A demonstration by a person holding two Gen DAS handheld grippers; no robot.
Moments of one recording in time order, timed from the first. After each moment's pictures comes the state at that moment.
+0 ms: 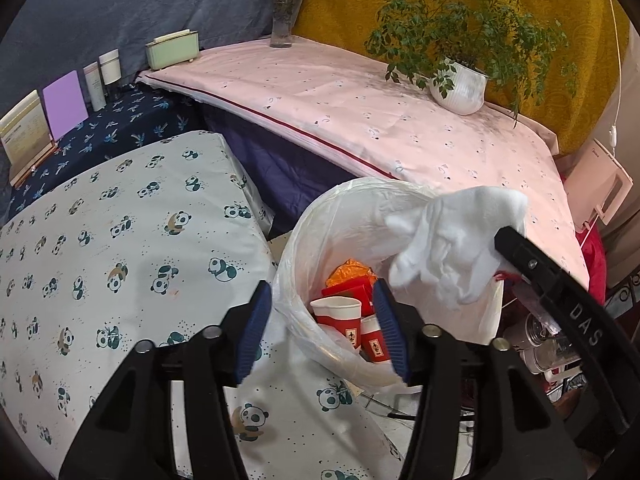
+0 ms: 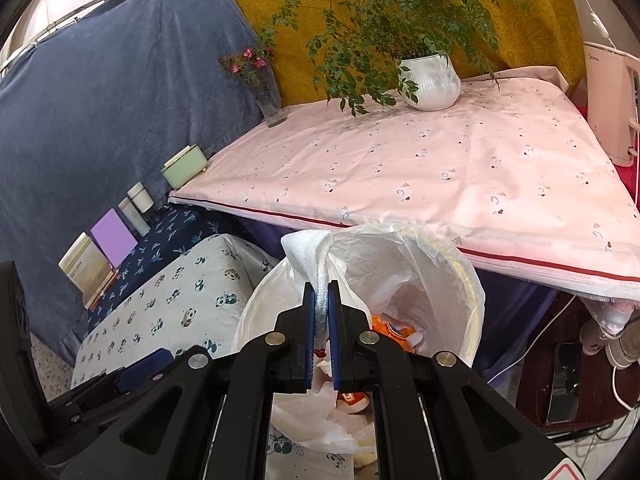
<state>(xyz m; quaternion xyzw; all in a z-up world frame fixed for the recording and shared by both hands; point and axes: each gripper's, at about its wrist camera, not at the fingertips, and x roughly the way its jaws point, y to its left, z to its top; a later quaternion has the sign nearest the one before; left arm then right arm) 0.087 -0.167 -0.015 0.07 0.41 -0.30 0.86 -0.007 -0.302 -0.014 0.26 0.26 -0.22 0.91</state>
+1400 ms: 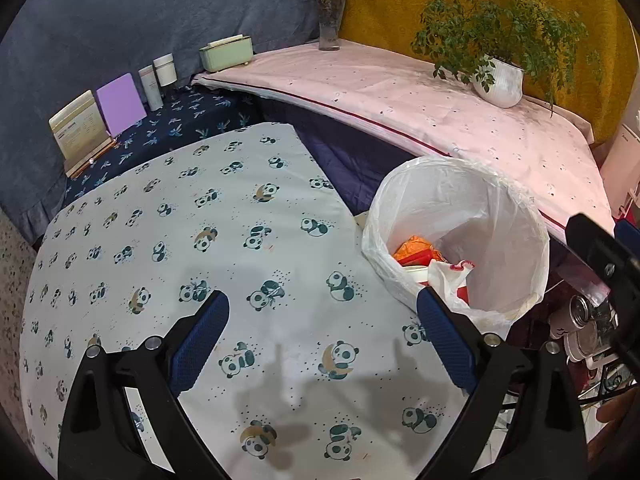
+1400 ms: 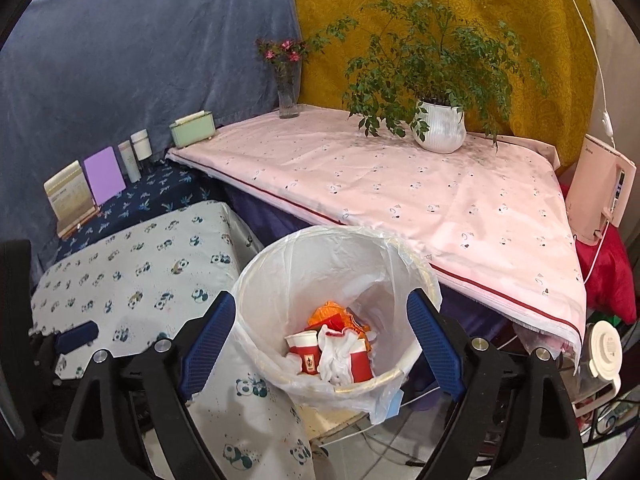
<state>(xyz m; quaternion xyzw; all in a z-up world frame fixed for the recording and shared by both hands) 0.054 -0.101 -0.015 0.11 0.40 -0.21 0.89 -0.040 -0.232 0.019 0.10 0.30 -0.24 0.92</state>
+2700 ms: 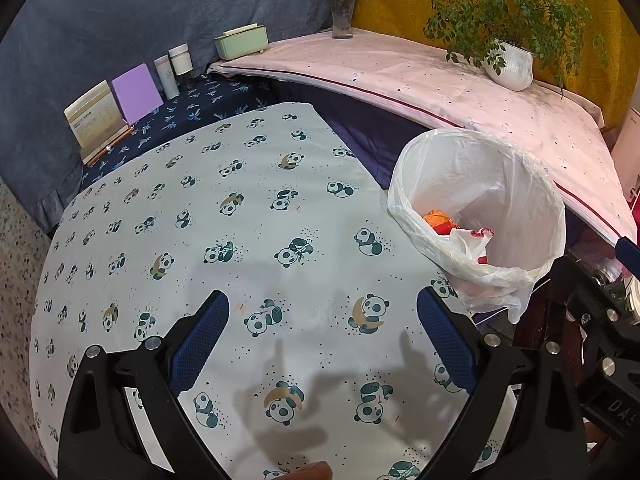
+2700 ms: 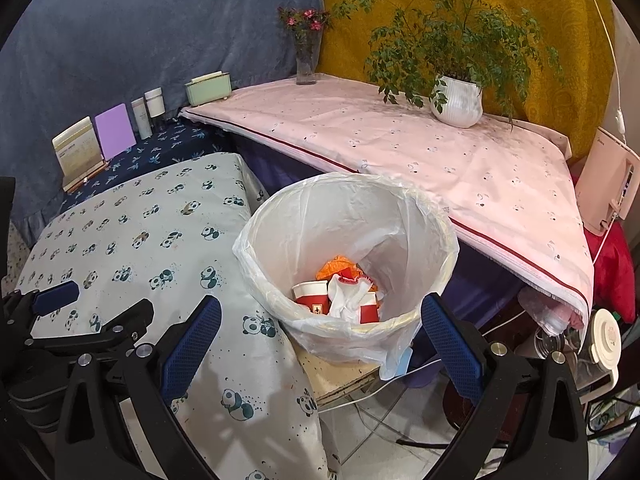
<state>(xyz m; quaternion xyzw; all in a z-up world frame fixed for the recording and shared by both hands) 0.033 -0.077 -0.032 0.13 0.41 -0.19 0.89 -0.053 -0.203 -0.017 0.09 0.35 -0.22 0.91</state>
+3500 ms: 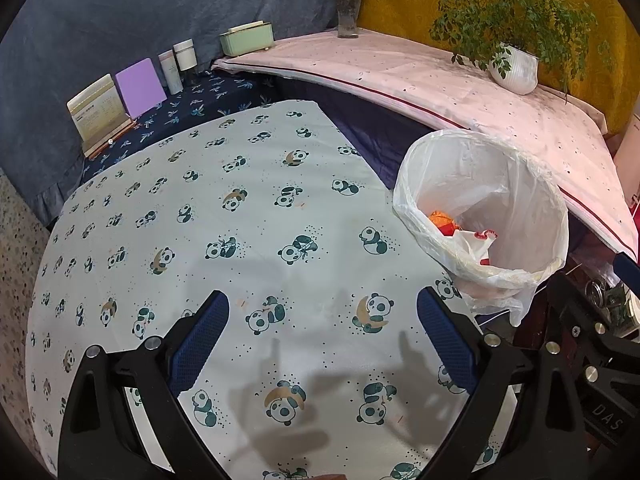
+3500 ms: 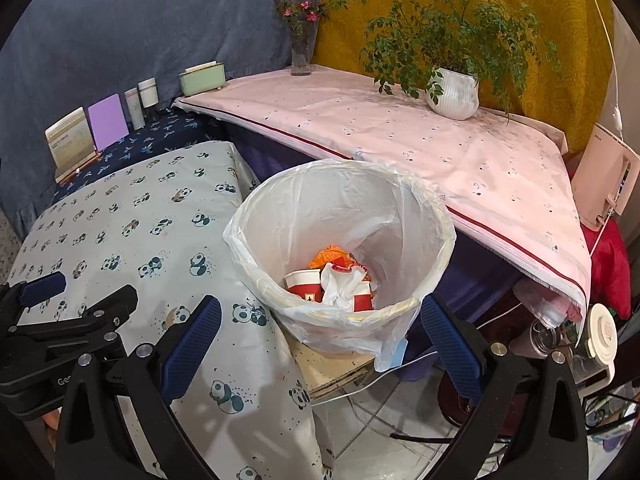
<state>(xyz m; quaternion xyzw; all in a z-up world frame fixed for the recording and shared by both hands) 0.035 -0.074 -0.035 0.12 0.41 -0.18 0.89 -0.053 -0.205 -0.027 0.08 0.36 -0.23 0.90</state>
